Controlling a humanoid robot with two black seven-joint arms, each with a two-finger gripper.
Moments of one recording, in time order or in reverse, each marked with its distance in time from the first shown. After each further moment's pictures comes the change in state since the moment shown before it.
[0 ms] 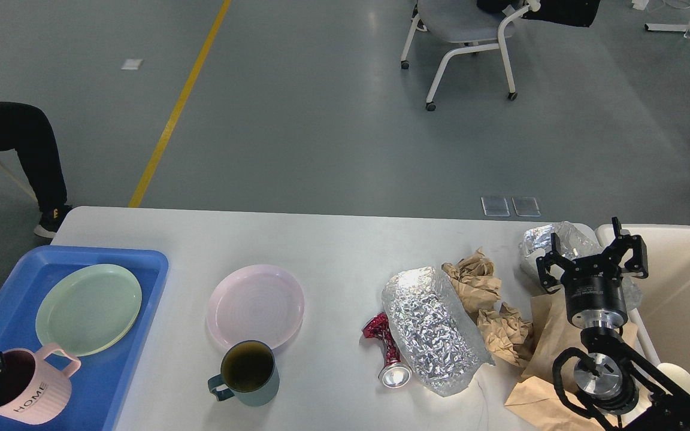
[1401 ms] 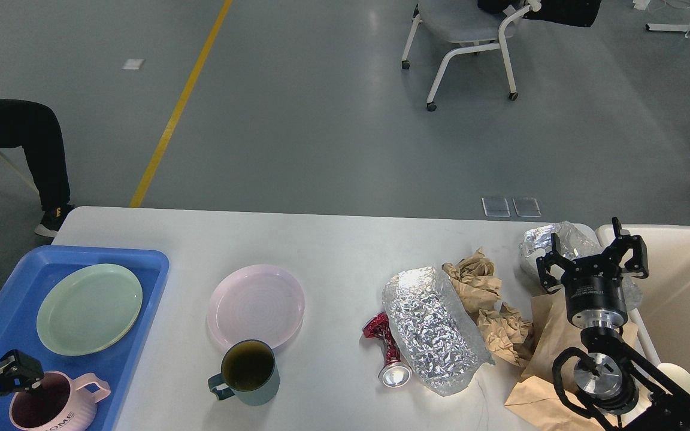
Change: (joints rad) left arm -0.007 -0.063 0.030 0.028 -0.032 -0.033 0.007; right arm 0.000 0.000 0.000 0.000 0.000 0.000 0.000
